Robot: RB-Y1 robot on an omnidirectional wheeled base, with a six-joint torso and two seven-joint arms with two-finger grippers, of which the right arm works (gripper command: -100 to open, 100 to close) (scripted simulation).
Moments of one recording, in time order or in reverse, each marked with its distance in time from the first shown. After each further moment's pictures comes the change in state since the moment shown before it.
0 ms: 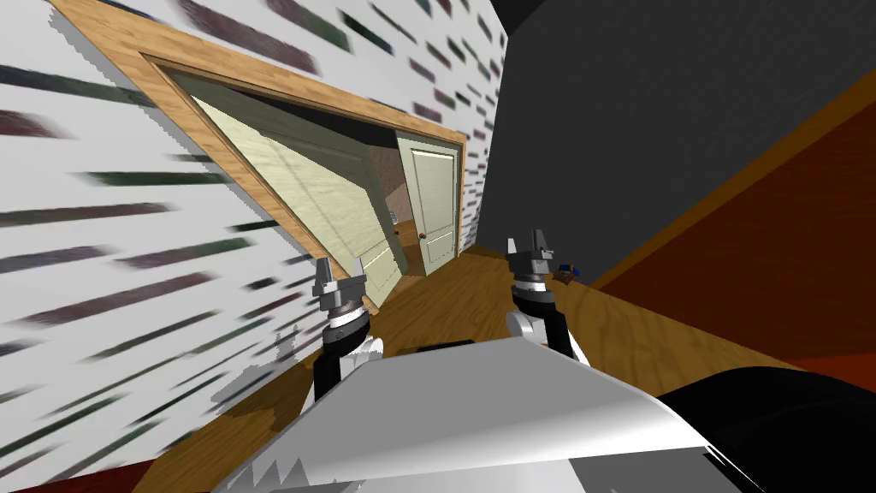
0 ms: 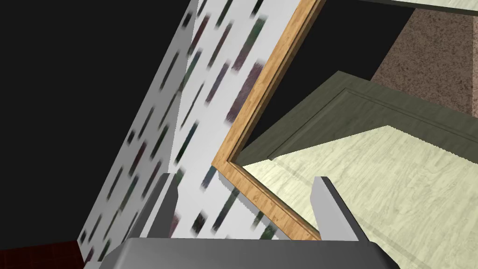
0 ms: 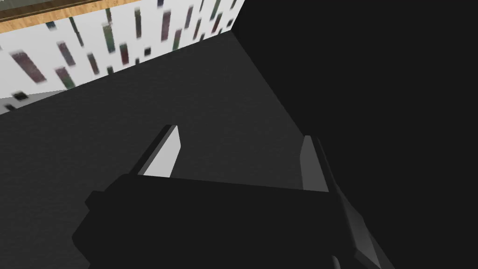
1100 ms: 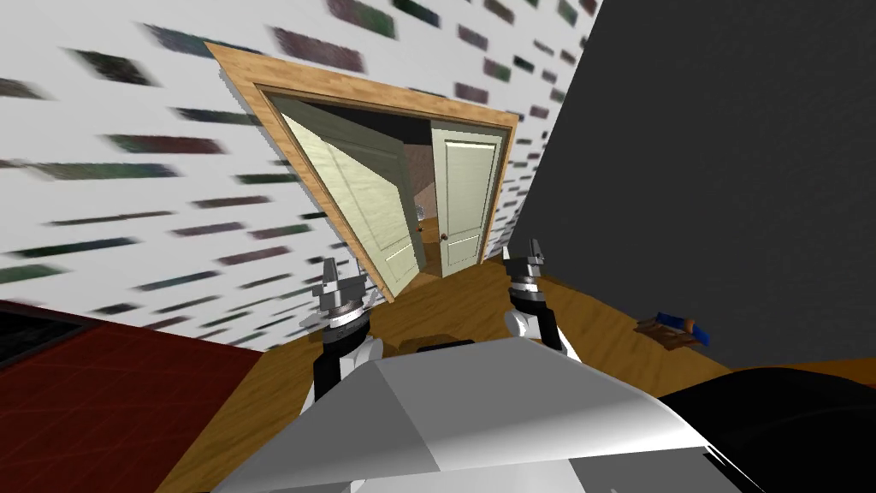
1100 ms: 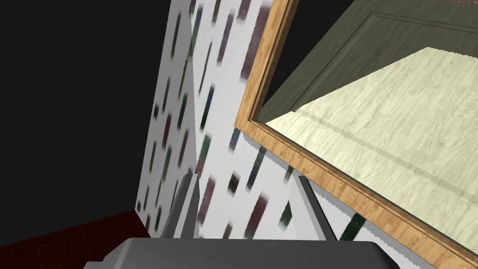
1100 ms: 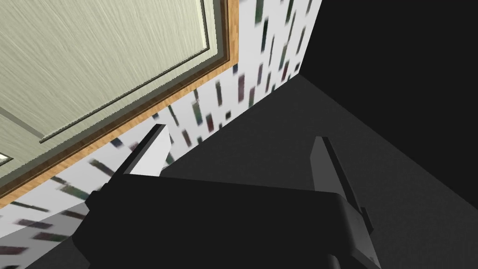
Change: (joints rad) arm -0.057 -0.060 -0.040 0.200 -0.123 -0.071 -0.113
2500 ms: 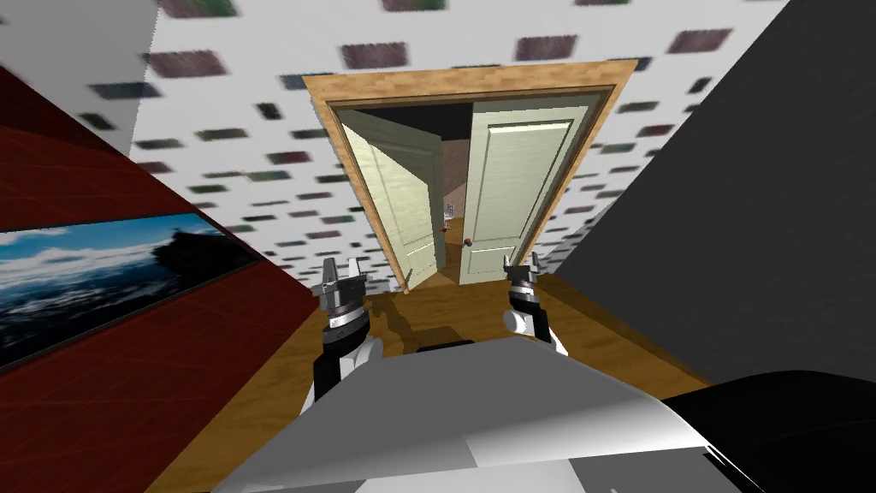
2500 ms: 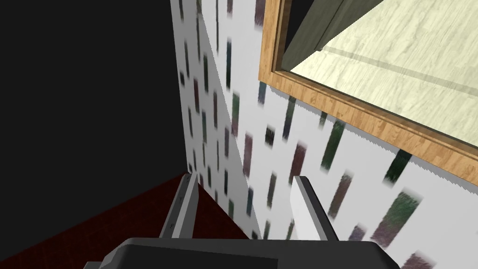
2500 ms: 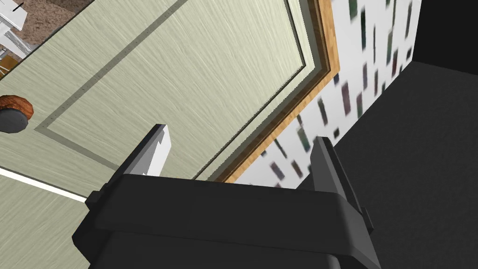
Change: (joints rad) arm -0.089 -0.039 -0.057 0.299 -0.171 -0.112 -0.161
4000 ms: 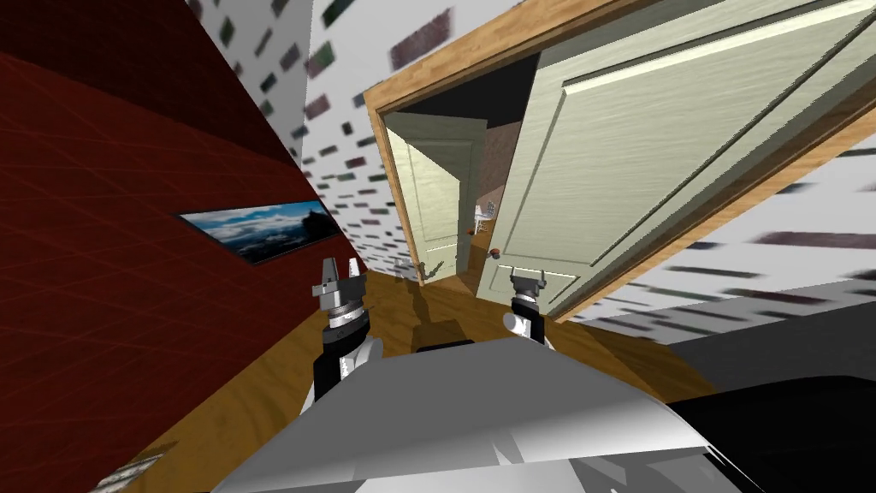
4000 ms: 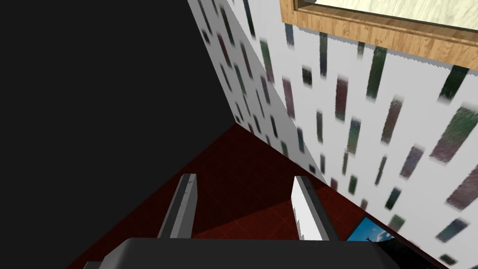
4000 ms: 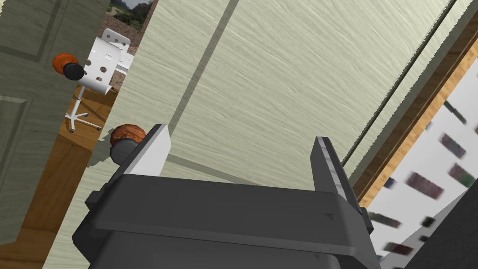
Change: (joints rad) arm -0.098 0.002 -0.073 0.351 -0.223 -0.126 -0.204
